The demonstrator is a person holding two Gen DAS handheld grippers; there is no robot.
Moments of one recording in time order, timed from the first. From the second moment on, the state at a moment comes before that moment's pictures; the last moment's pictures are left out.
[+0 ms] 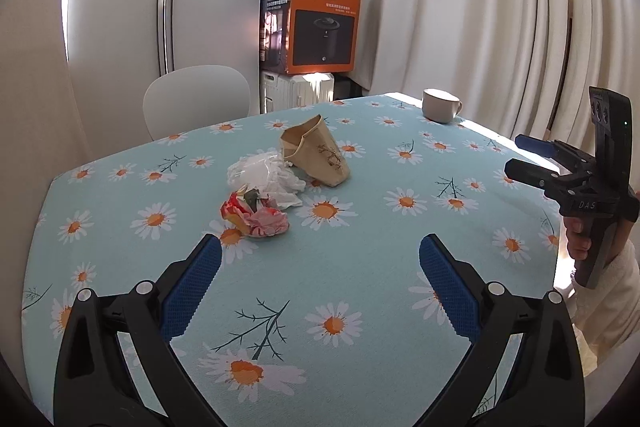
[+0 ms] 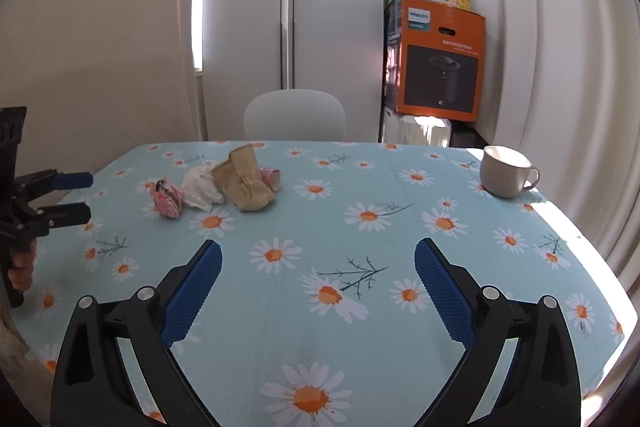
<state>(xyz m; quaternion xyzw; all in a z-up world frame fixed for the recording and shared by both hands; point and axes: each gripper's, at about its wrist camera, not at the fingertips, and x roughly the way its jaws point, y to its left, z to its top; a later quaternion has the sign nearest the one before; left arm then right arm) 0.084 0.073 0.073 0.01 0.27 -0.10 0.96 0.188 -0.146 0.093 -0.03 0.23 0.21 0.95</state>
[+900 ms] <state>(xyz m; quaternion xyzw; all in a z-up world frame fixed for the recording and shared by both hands) 0.064 0.138 0.062 -0.03 0.28 -0.08 0.95 0.368 0.020 0.067 -0.02 0.34 0.28 0.90</state>
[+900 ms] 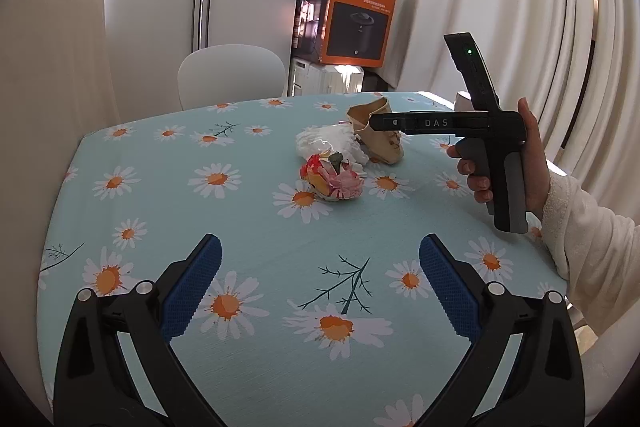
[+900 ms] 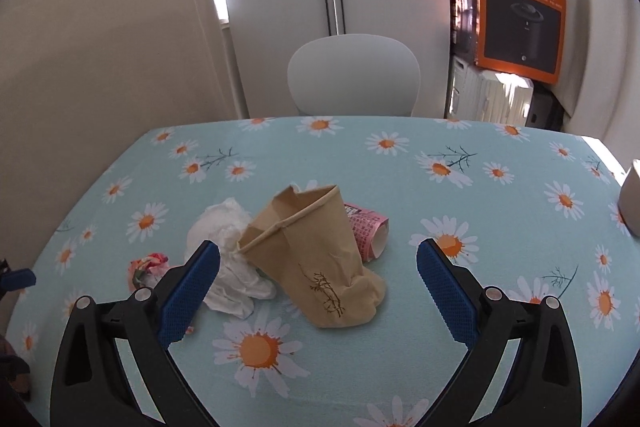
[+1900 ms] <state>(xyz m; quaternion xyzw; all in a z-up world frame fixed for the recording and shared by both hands) 0.129 0.120 0.059 -0.02 0.36 -0.06 0.93 0.312 0.010 0.090 -0.03 0.19 0.35 0.92</state>
